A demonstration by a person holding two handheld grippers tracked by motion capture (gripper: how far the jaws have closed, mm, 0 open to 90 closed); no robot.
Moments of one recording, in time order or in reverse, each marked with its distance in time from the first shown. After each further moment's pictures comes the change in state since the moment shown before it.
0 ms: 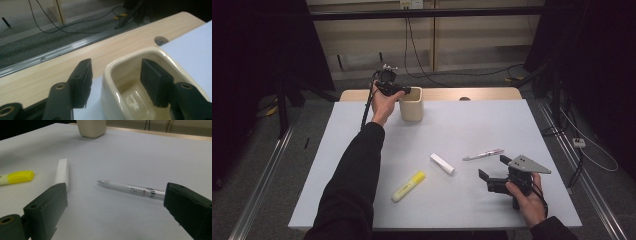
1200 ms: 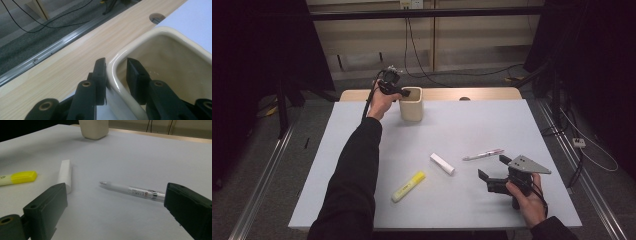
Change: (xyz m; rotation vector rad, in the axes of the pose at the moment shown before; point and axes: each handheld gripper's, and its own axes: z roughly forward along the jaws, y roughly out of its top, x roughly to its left) left arm 0.012 0.003 0.021 0.114 -0.105 0.160; right arm 0.001 0.000 -0.001 -0.009 0.014 -0.013
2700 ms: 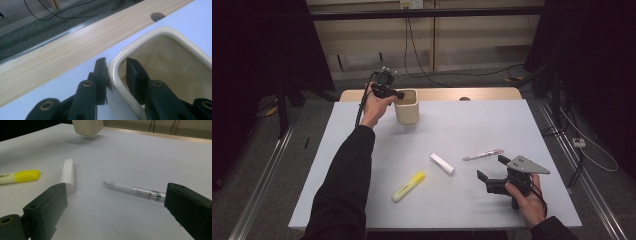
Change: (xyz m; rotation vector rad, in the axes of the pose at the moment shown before) left arm -0.023 -0.009 -0.042 0.018 0.079 -0.108; right arm 0.003 0.001 0.001 0.000 0.014 -0.009
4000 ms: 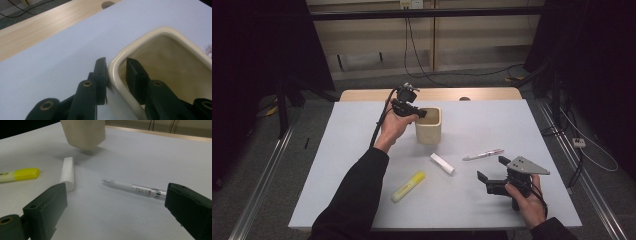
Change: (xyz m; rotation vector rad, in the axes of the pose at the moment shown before) left arm -0.099 -0.018 -0.006 0.037 -0.119 0.043; right arm 0.001 -0.001 -0.001 0.012 -0.006 0.000
